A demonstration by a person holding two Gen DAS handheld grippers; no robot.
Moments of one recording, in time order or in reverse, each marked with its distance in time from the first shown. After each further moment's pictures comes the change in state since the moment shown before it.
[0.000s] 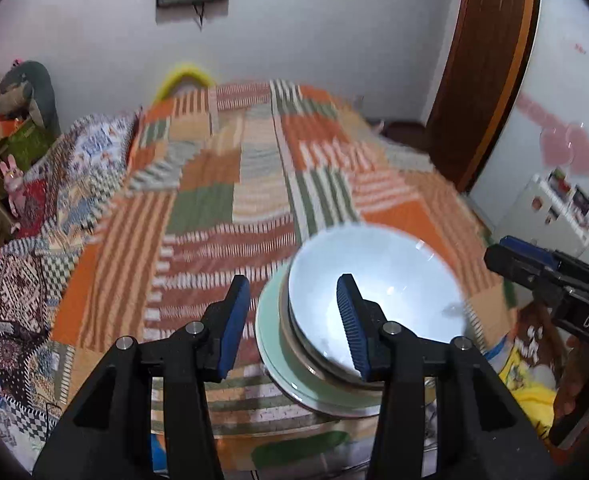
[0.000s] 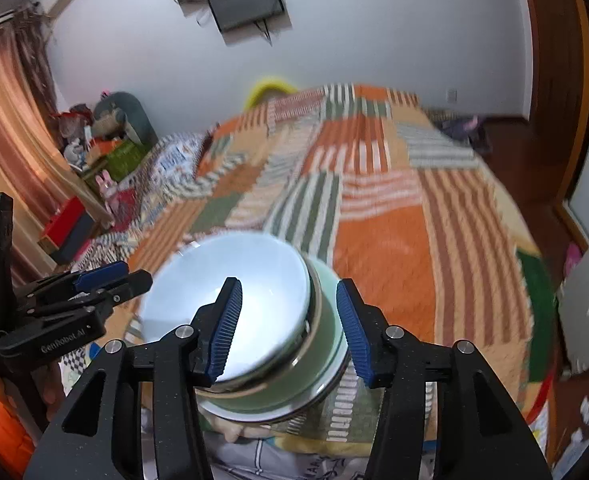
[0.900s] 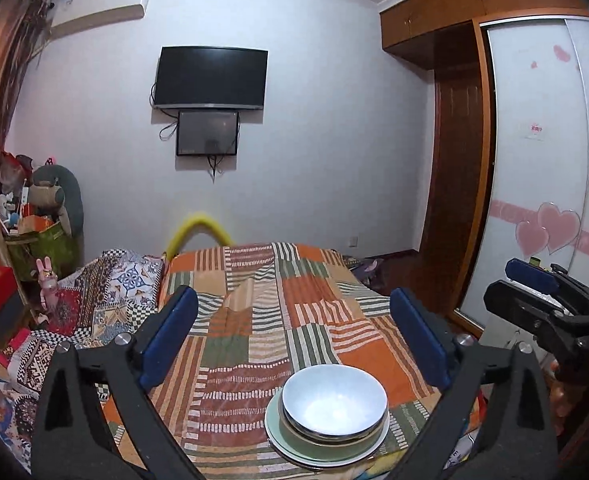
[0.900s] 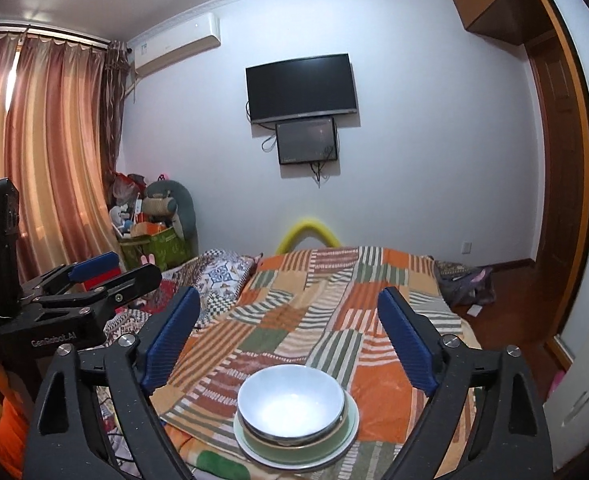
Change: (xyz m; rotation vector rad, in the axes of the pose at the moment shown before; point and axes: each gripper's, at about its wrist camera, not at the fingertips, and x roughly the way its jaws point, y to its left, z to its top) left arm -0.175 -0.027 0.016 0.040 -0.526 0.027; right arm -0.132 0.065 0.023 -0.220 -0.471 0.052
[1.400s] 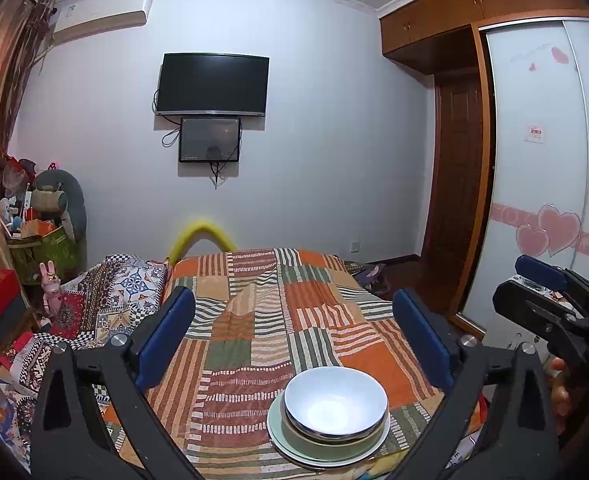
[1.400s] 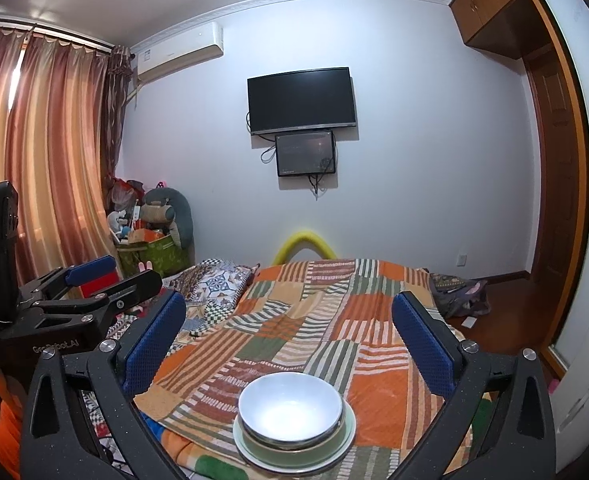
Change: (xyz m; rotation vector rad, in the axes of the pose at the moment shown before) left arm -0.008 0.003 -0.003 0.001 -0.021 0.007; right arm -0.008 0.008 -0.001 -0.022 -0.042 -0.014
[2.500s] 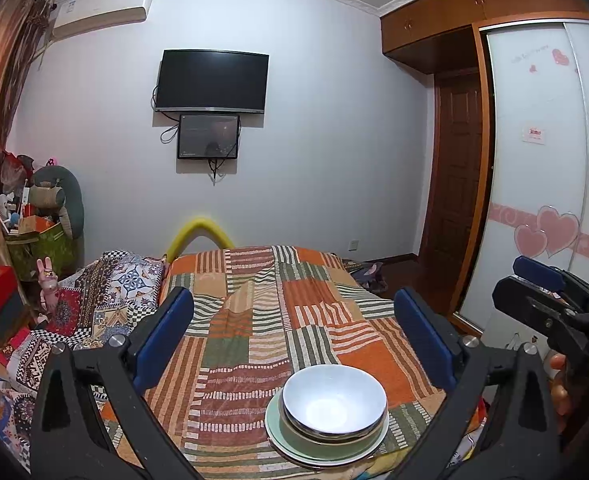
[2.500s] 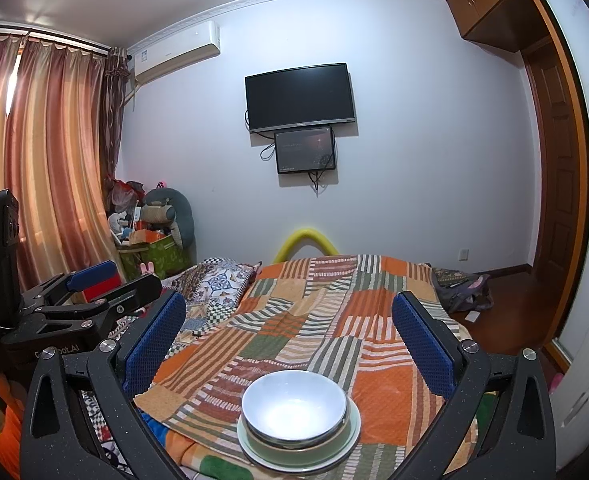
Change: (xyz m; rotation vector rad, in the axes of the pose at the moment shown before) left arm 0.000 -0.001 -0.003 -0.007 0.005 -0.013; right arm -0.003 -0.003 0.000 0.021 0.008 0.003
